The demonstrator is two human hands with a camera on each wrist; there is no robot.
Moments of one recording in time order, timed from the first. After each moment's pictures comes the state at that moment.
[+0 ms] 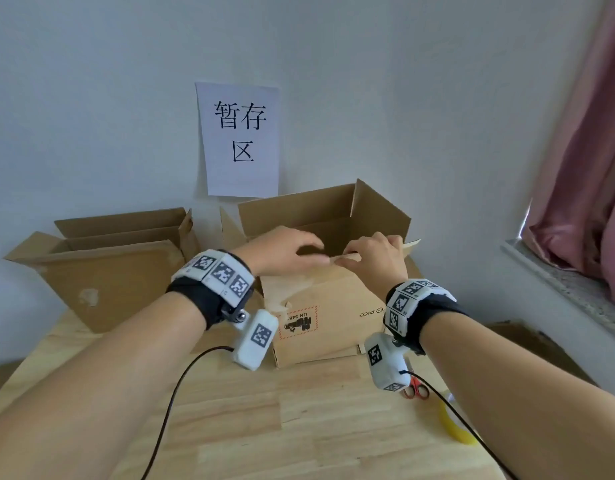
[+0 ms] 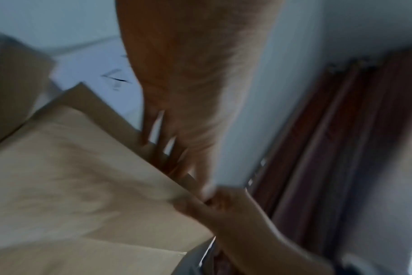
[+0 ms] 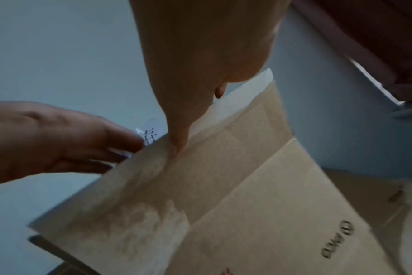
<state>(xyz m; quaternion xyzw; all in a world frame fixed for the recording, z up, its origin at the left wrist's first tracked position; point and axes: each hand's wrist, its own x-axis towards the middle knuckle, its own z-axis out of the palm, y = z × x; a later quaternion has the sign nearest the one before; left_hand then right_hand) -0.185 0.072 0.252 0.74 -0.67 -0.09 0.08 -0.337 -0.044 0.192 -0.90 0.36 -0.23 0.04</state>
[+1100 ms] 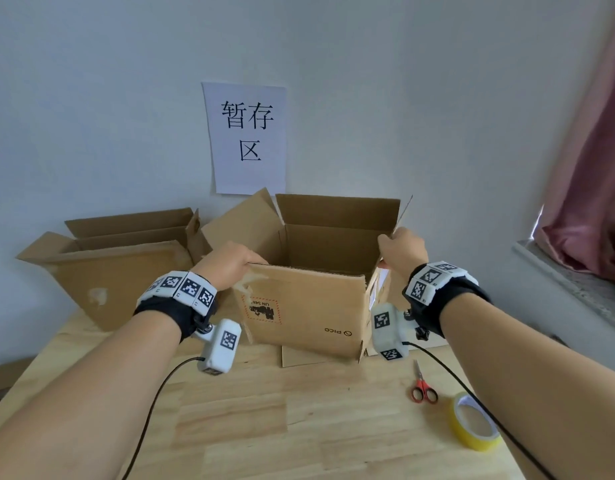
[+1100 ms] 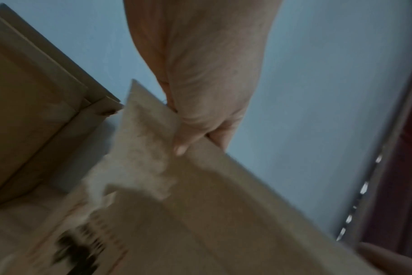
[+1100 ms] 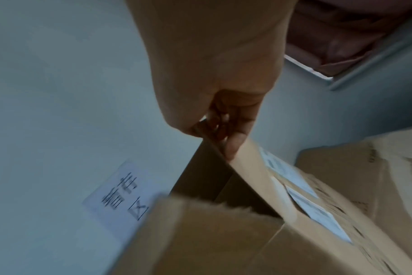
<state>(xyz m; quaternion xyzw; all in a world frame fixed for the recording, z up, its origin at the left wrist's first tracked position) -0.091 0.106 0.208 0.78 -0.61 -0.09 0.11 -0.336 -0.073 0.210 -0.71 0.53 -0.25 0.39</state>
